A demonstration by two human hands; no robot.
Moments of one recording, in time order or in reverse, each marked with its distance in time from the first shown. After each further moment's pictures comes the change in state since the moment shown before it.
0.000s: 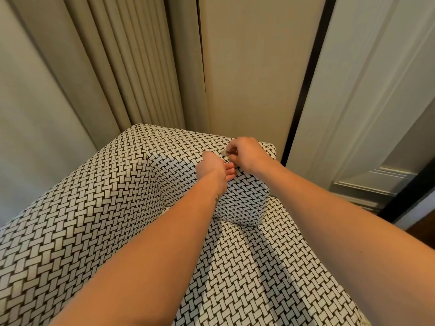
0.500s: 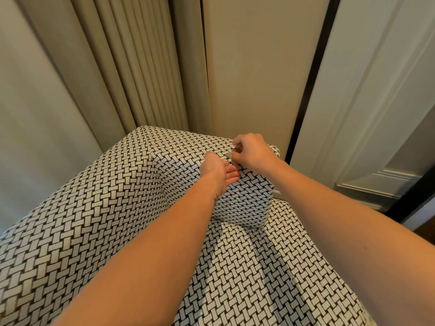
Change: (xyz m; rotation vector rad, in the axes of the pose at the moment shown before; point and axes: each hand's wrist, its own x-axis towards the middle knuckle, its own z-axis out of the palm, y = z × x) left_hand 0.000 0.007 -0.010 0.058 -0.172 -0.036; right_hand 0.006 0.001 -0.004 0.033 0.067 0.029
